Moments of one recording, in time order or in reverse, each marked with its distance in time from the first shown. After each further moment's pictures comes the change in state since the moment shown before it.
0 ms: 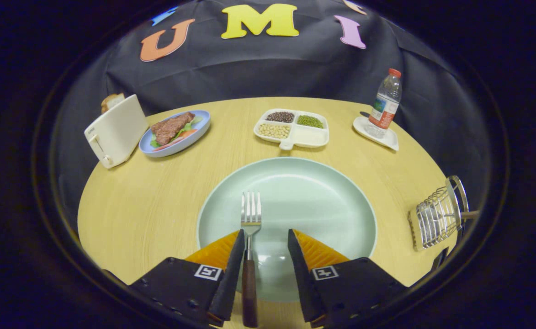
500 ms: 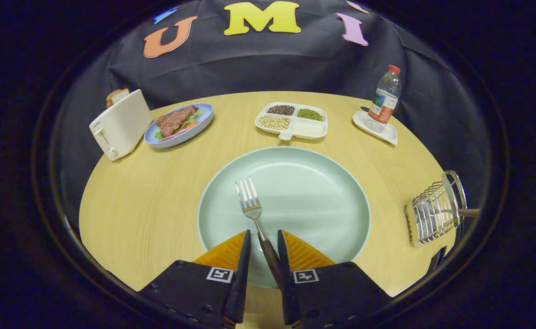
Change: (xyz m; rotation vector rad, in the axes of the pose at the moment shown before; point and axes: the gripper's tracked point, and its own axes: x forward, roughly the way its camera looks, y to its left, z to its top) arm -0.012 -0.009 -0.021 -0.019 0.057 0.011
